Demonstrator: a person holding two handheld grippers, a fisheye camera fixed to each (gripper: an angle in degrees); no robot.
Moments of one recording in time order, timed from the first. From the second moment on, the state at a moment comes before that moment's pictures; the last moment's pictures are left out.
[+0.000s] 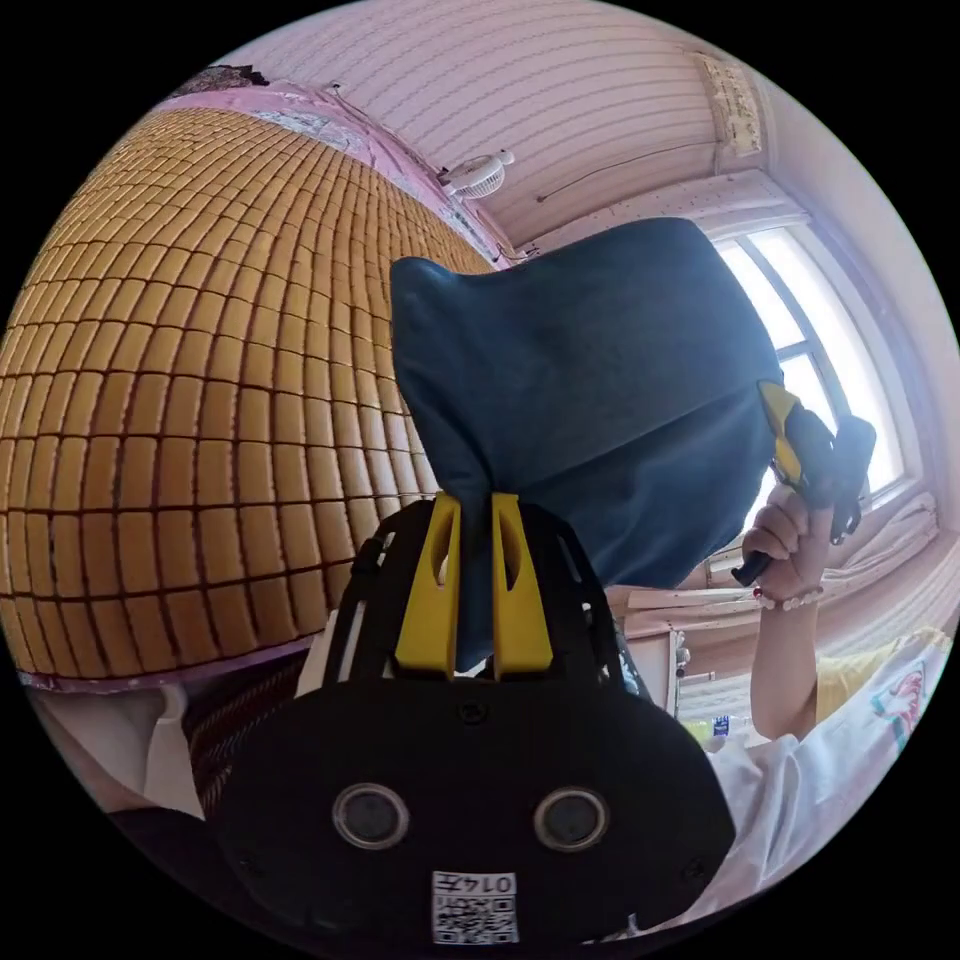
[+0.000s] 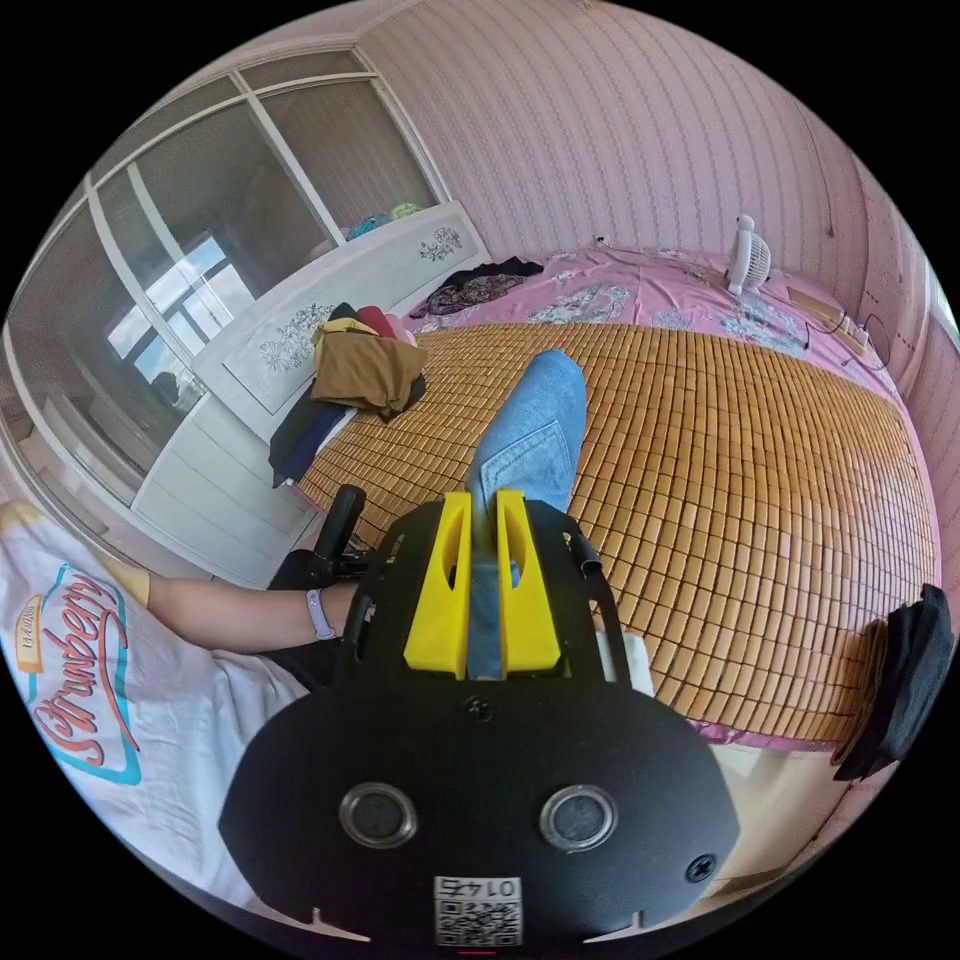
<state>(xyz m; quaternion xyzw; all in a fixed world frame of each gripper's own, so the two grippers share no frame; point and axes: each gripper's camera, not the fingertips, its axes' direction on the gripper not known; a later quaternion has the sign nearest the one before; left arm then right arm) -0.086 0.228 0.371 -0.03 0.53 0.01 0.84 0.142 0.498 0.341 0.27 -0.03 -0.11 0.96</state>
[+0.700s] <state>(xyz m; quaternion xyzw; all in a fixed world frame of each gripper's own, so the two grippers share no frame) 0.283 0.187 0.250 -0.02 0.67 0.16 0.73 0.413 0.712 0.101 0.30 0.10 -0.01 0.95</state>
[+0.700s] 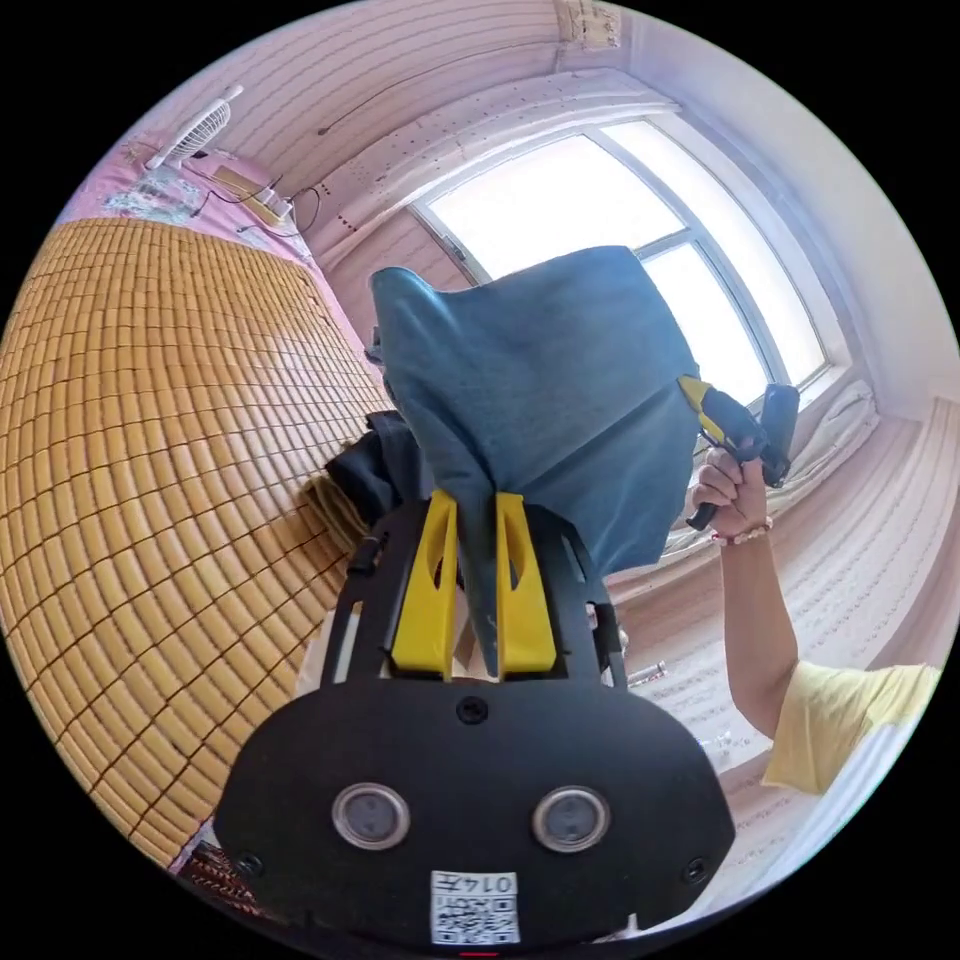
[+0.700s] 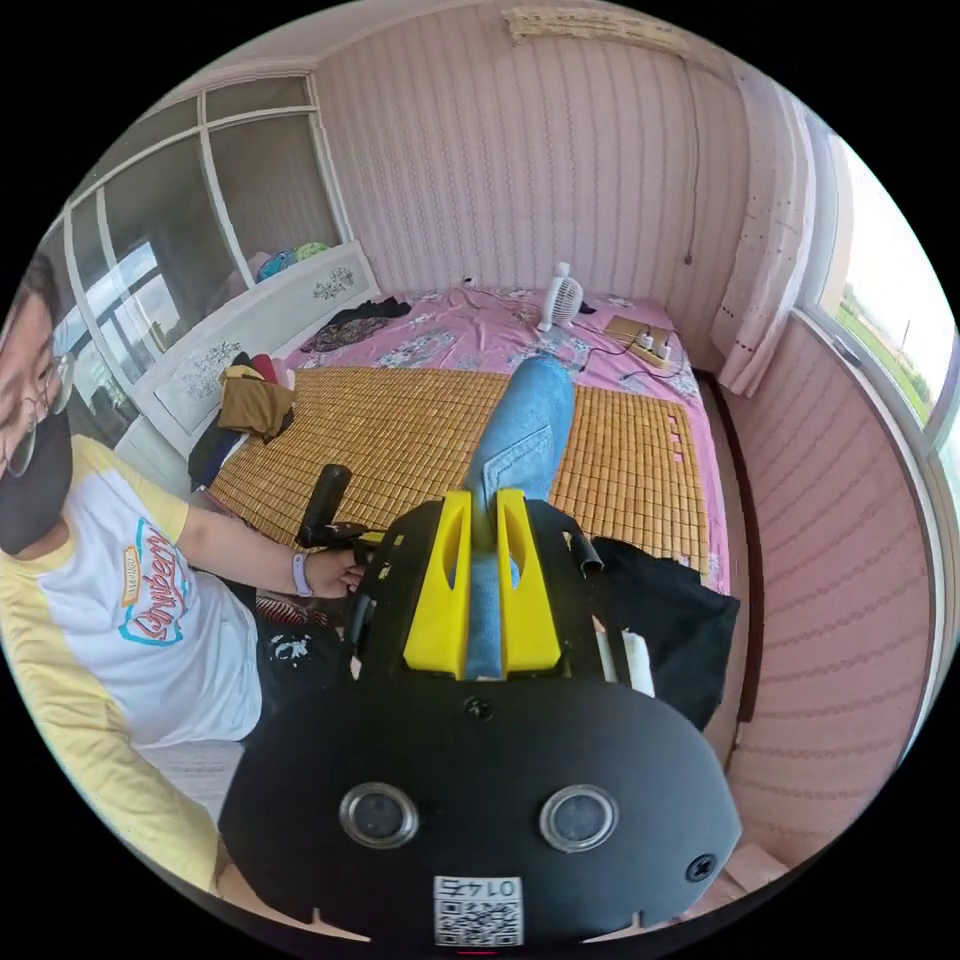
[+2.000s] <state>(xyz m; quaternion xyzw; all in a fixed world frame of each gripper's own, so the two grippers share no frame) -0.463 0.490 0.199 0.26 0.29 -0.21 0.90 0.046 0.460 0.373 0.22 0.03 -0.18 0.96</state>
